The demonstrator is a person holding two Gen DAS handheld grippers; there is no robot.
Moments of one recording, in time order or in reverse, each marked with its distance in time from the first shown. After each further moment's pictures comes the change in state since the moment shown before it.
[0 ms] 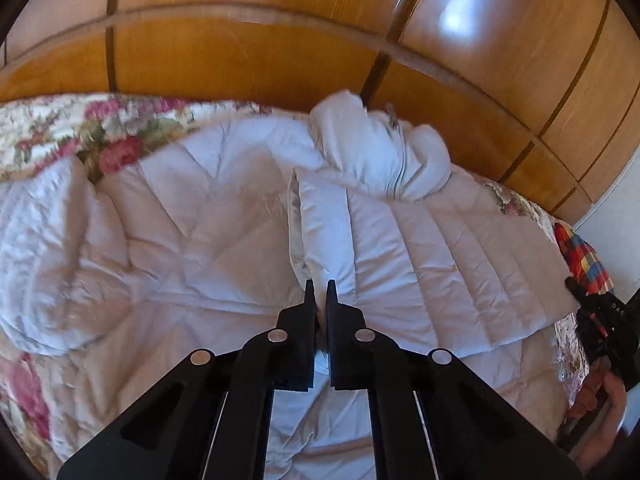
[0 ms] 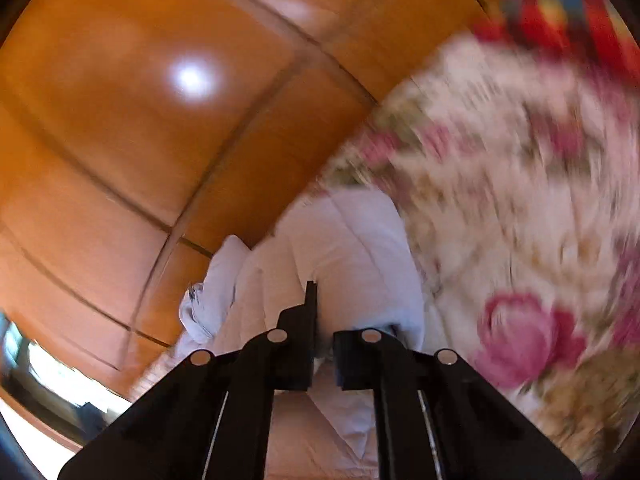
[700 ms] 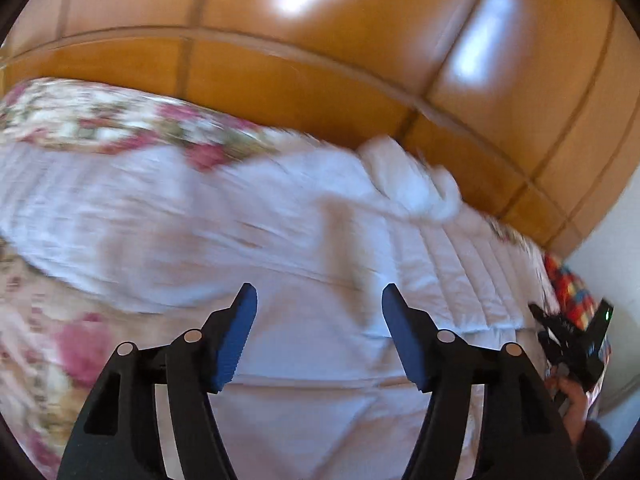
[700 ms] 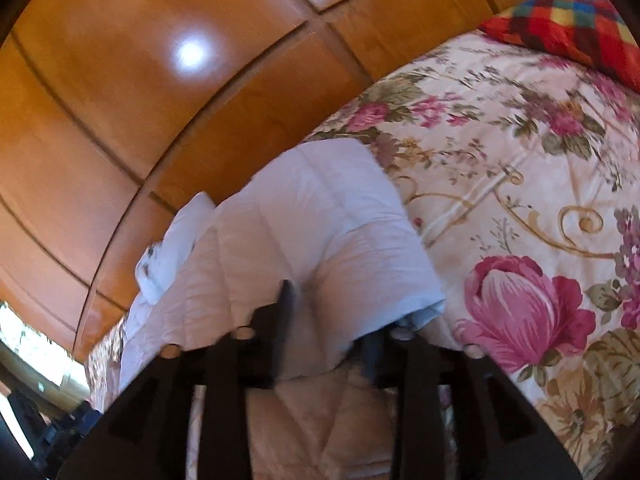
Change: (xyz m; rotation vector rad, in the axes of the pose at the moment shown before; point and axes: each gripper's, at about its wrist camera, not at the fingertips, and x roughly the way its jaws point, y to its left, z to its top) left arm -0.083 0.078 -0.029 -0.119 -0.154 -0.007; right arm 0.018 -0.009 -0.038 -0.098 0.058 -0.087
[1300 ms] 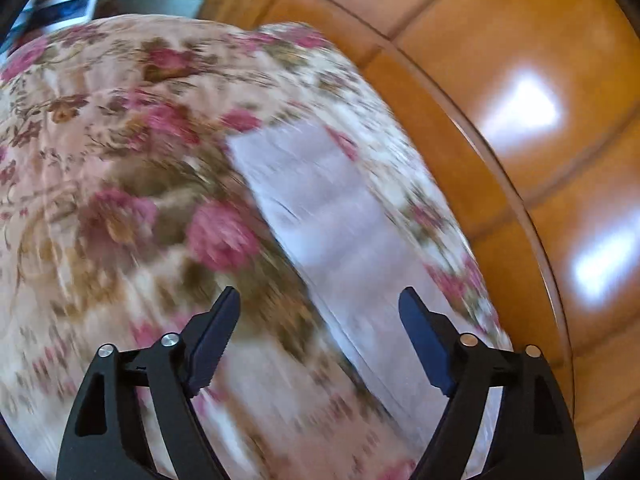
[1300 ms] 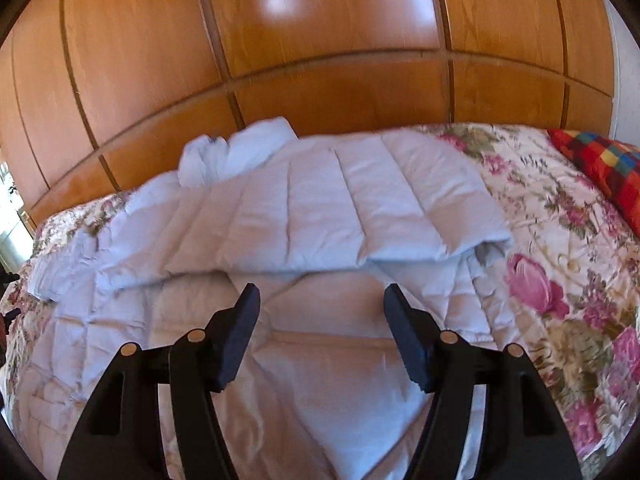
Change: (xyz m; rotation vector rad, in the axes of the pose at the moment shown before) left arm -0.078 0.296 0.022 -0.711 -0.225 0.327; right arm -0.027 0.088 -0.079 -0.459 0.025 -0.127
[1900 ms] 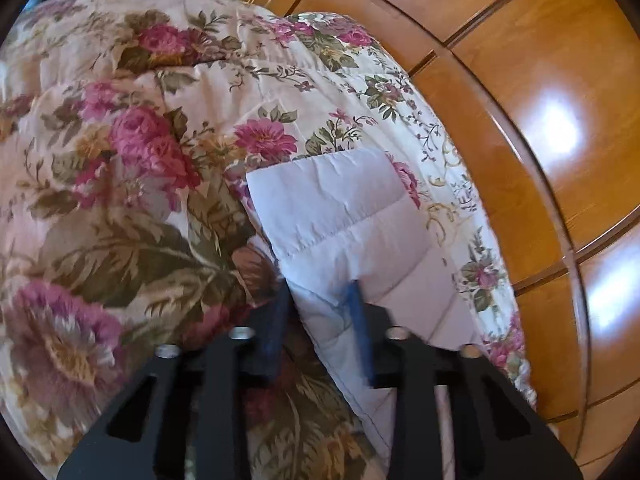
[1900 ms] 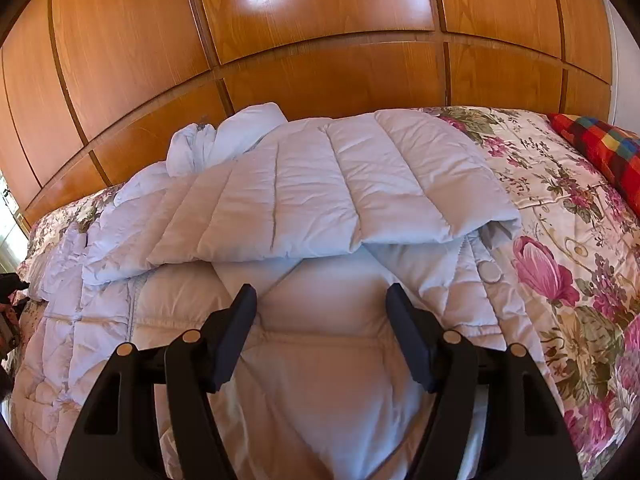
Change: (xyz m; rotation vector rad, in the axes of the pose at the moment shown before) left arm 0.071 0.025 0.044 -0.048 -0.008 0.030; right arm 0.012 -0.003 -0.002 0.019 0.026 -0.011
